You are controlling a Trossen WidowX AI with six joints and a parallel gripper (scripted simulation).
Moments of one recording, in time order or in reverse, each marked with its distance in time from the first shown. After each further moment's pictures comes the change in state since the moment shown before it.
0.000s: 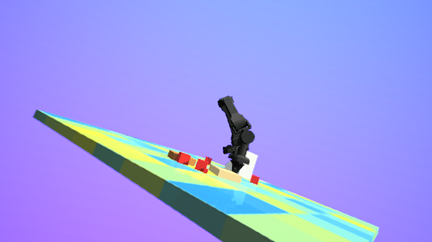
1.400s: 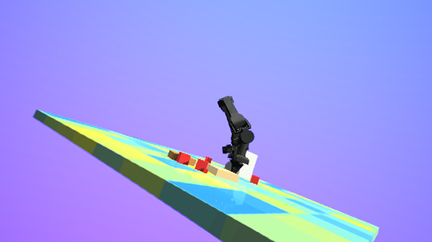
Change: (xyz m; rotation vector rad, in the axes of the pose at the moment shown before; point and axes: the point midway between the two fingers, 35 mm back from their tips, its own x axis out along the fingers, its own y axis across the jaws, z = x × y) arm 0.000 0.007 0.004 0.005 -0.007 0.000
